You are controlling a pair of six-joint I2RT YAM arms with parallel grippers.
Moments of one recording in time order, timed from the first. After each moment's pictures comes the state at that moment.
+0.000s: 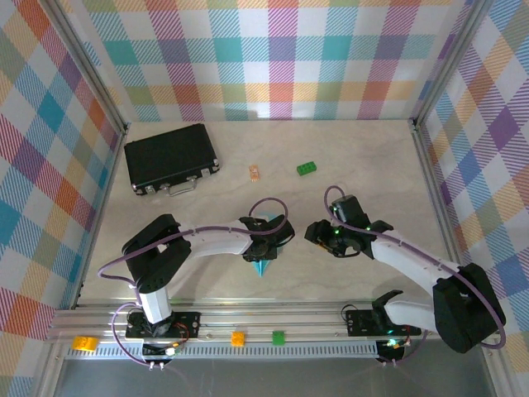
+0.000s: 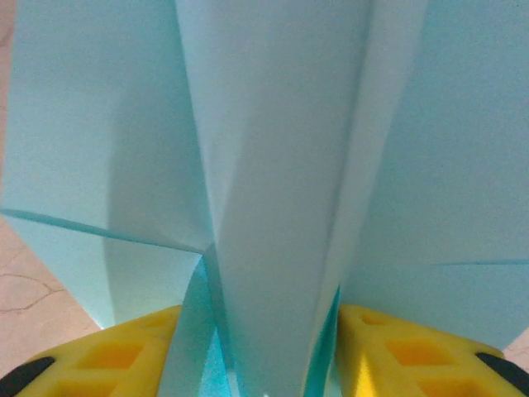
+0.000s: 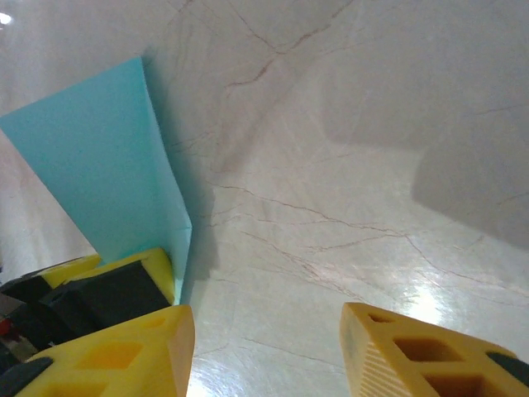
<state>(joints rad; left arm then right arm) -1.01 1.79 1.07 -0.65 -0.27 -1.01 0.49 1.19 0.59 -0.39 -0.34 0.85</state>
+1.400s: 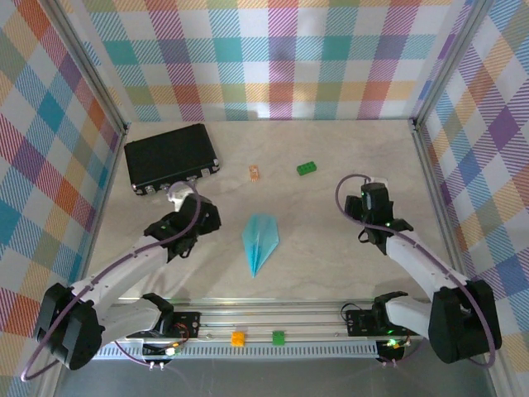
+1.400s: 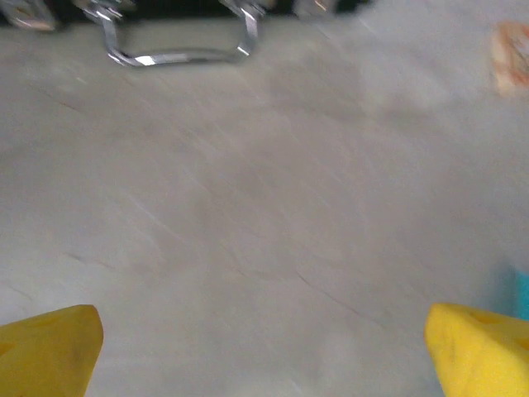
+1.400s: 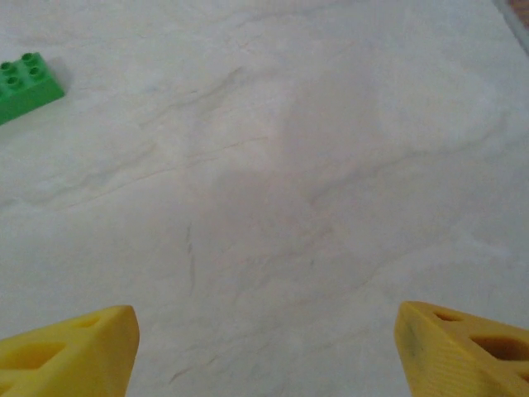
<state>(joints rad) -0.49 1.08 0.67 -0.48 -0.45 -0.63 0.24 1.14 0.56 -0.14 0.31 0.19</state>
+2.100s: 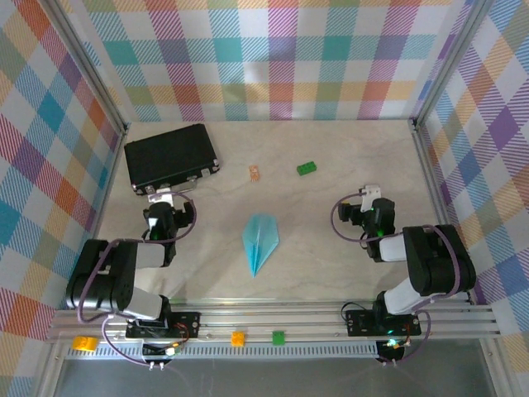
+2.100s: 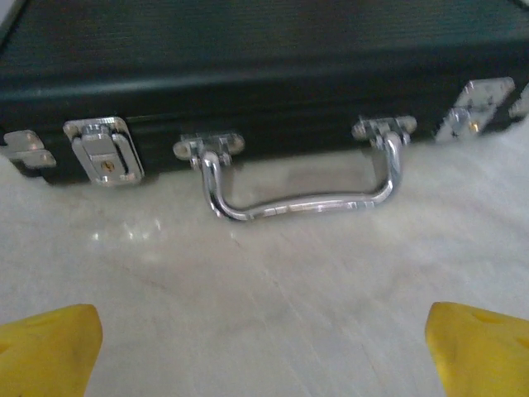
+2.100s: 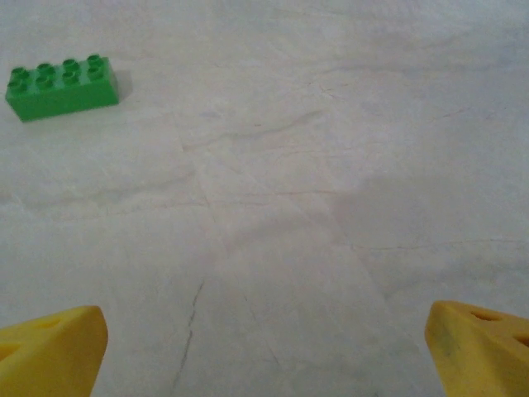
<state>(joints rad) -0.04 1.49 0.29 0.76 -0.19 -0.14 0.06 1.54 0.33 0.78 -0.03 -0.04</state>
